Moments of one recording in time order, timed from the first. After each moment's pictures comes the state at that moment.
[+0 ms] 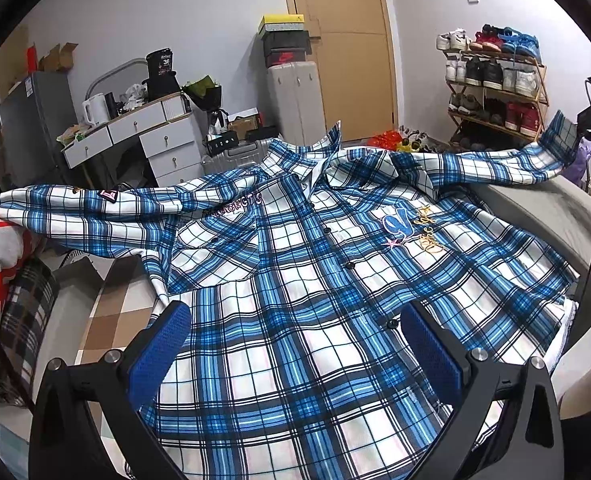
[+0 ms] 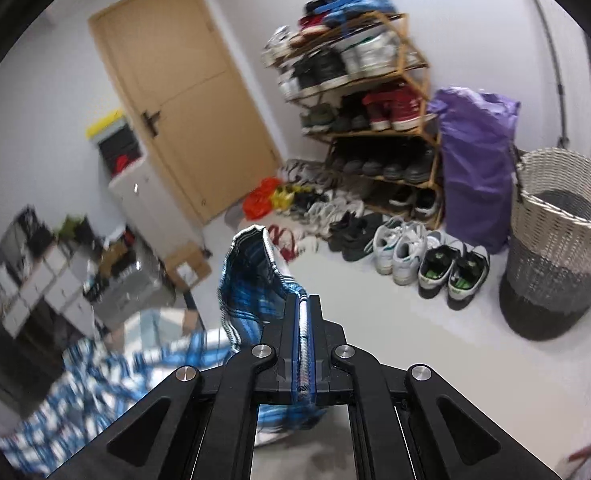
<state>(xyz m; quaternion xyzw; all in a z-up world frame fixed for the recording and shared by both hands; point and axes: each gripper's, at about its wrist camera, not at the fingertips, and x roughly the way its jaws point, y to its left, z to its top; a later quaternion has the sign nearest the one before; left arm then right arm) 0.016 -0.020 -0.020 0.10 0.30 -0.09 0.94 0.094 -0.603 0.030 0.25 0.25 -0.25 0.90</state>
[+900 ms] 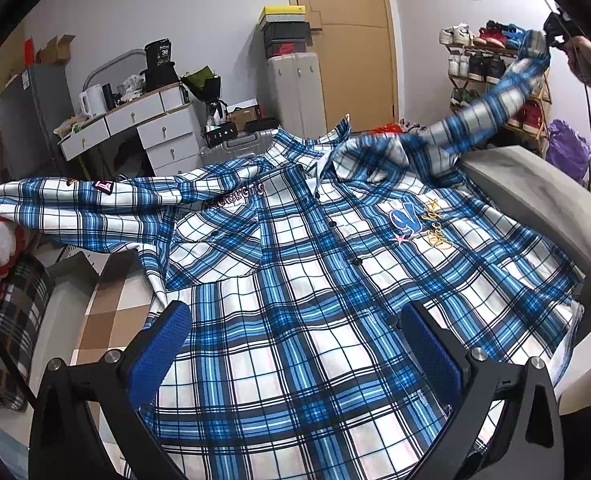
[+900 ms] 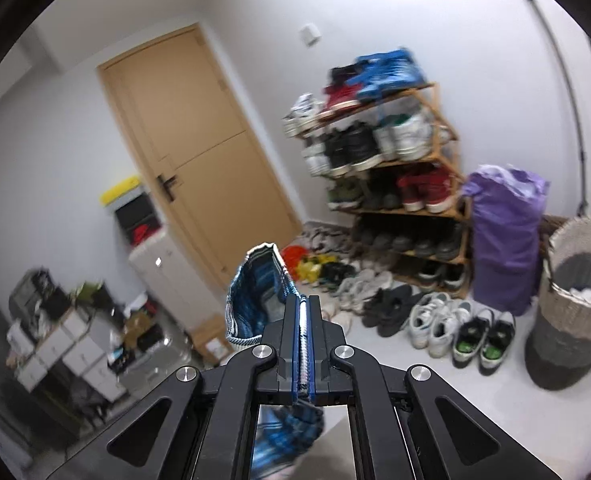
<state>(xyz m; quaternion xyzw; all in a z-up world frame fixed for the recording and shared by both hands) 0.029 -0.011 -0.024 0.10 0.32 -0.09 0.94 0.197 -0.583 0.172 0.23 0.17 -0.25 0.93</state>
